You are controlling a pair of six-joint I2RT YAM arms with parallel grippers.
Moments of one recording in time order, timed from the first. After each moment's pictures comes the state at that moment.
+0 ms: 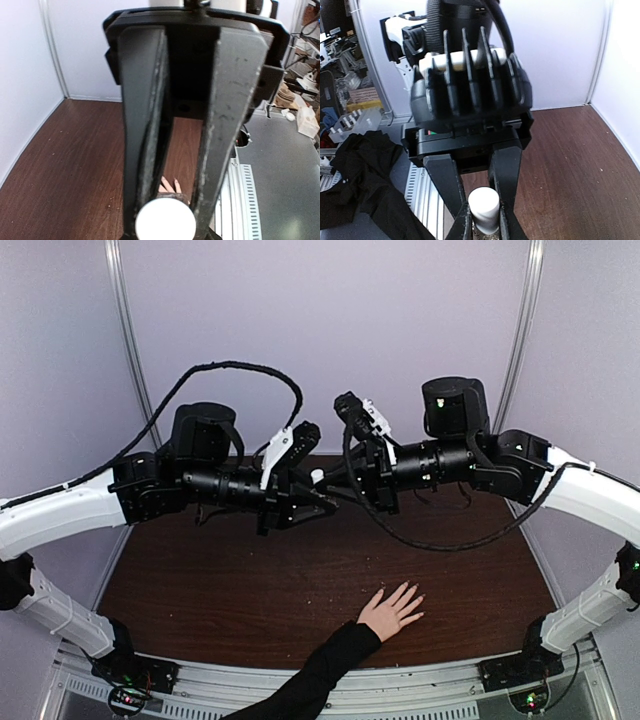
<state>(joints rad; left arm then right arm) -1.01 1.34 1.26 -0.23 0.45 0.12 0.99 1.38 1.42 -0.33 -0.52 -0.08</state>
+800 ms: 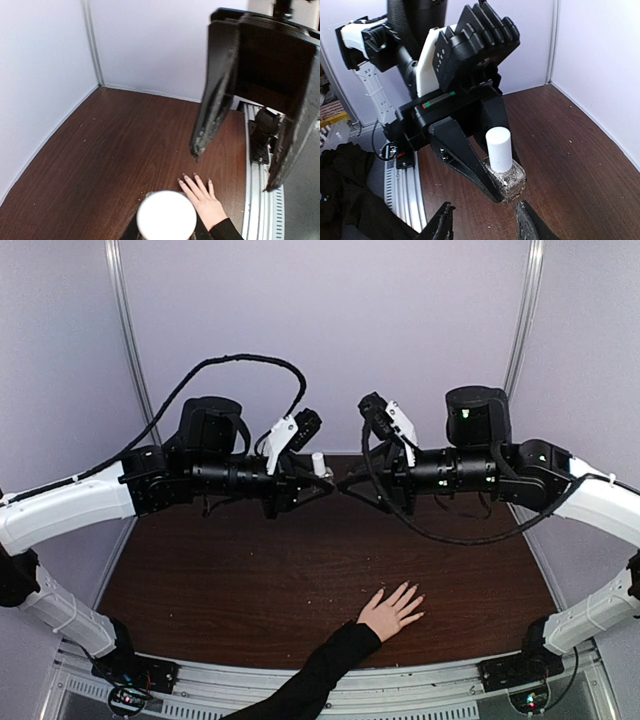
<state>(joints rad) -0.97 1.40 1.30 -0.23 0.28 0.09 0.99 1.28 1.33 -0.35 -0.25 0.00</state>
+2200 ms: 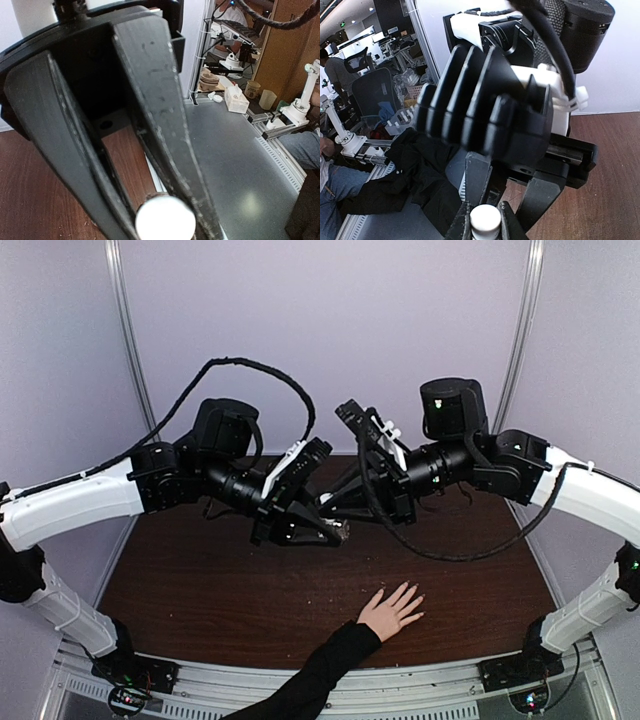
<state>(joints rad) -1.00 1.45 1.36 -0.34 0.87 0.25 0.99 1.39 1.42 -0.34 -0.82 -0.01</state>
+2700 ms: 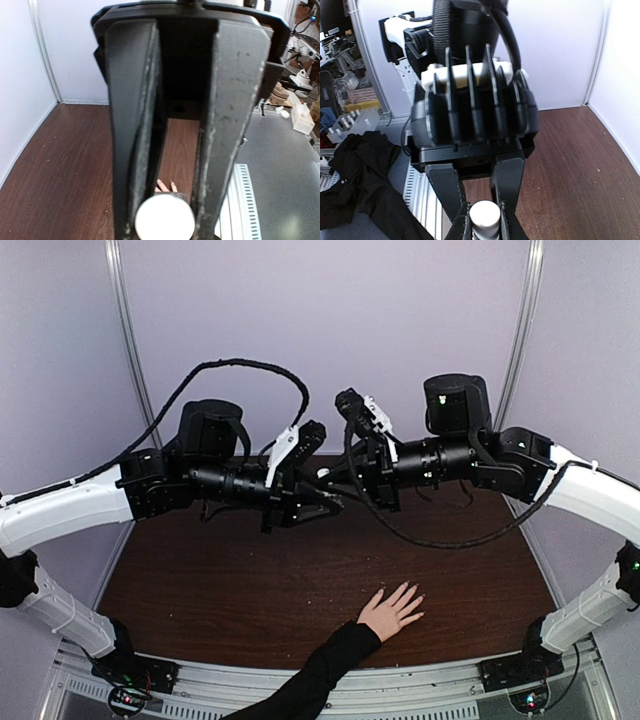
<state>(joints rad) -1.00 1.38 1.30 -0.24 0.52 0.15 0.98 1.38 1.43 -0.34 -0.53 -0.08</state>
